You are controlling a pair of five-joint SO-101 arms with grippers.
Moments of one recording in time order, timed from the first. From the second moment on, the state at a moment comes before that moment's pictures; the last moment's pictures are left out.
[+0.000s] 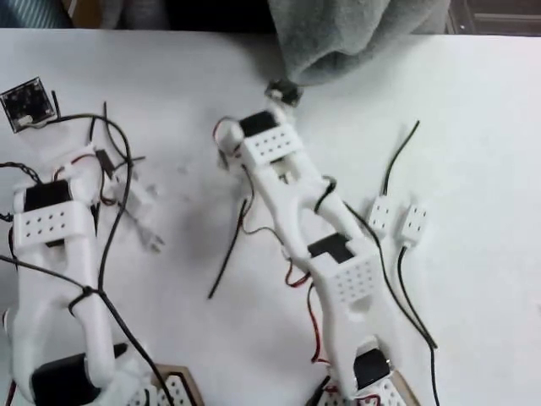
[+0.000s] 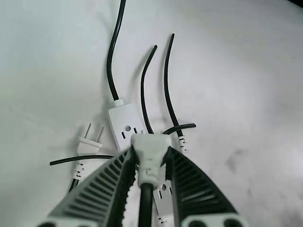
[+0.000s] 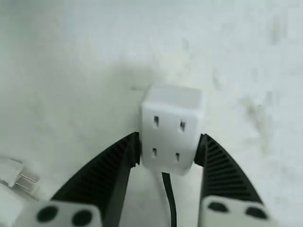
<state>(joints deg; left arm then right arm) -22.0 -22.5 37.4 44.2 12.4 -26.5 37.2 -34.4 82.2 -47.5</state>
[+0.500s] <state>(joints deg) -18.3 -22.5 37.4 44.2 12.4 -18.3 31.8 -42.3 87.8 -33.8</state>
